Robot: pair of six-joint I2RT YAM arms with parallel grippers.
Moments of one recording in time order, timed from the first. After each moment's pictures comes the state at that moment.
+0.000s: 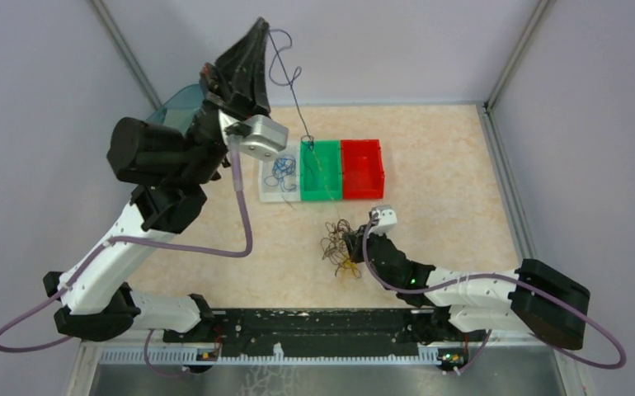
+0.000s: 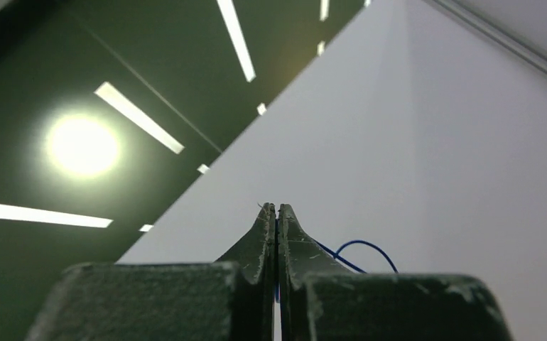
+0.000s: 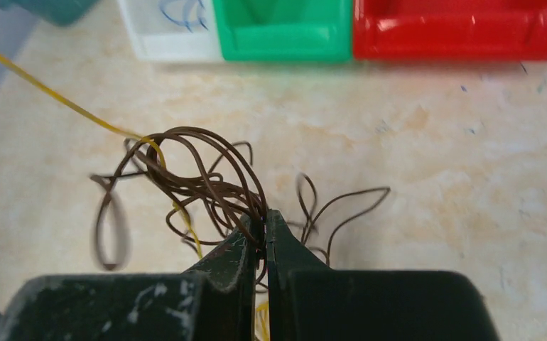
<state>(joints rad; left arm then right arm) -0.99 1.27 1.73 0.19 -0.06 1.23 1.08 1.05 0.25 0.56 0.58 0.57</state>
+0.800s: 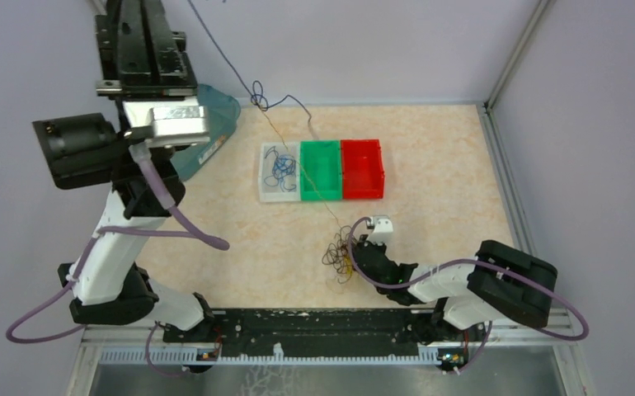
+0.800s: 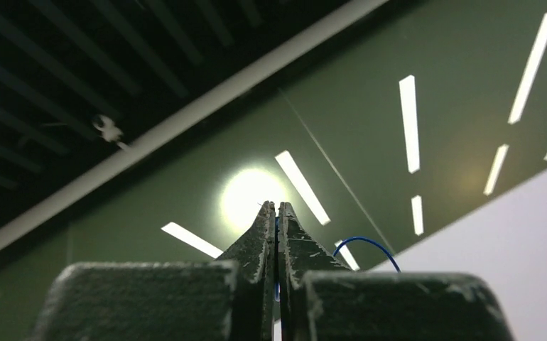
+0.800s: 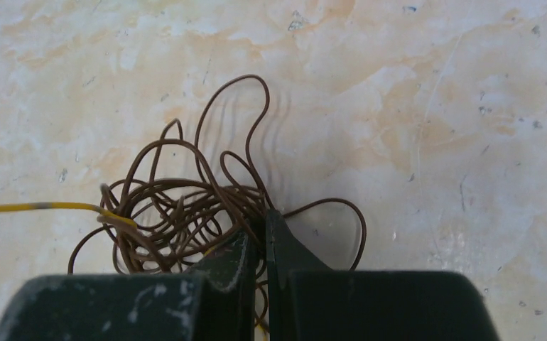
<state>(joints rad) -0.99 1.43 2.13 0.50 0.05 1.38 1.08 1.31 0.24 0.45 0.65 0.73</state>
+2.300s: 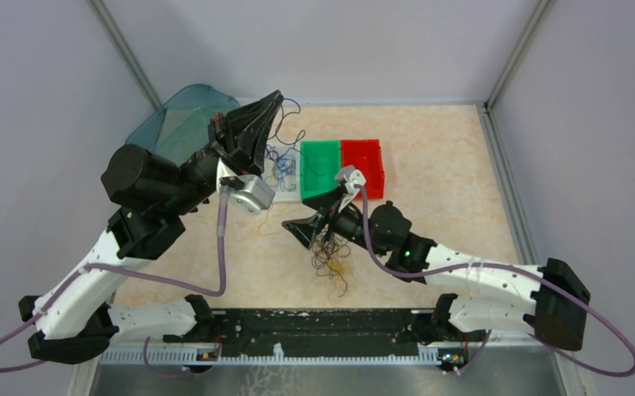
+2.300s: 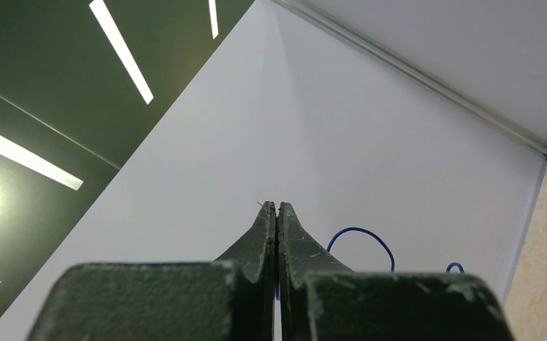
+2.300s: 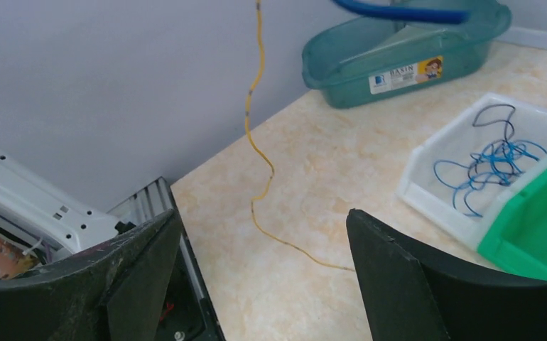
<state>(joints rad) -0.99 1.05 1.50 0.01 0.10 1.15 1.07 1.05 0.67 0.47 0.03 0.35</state>
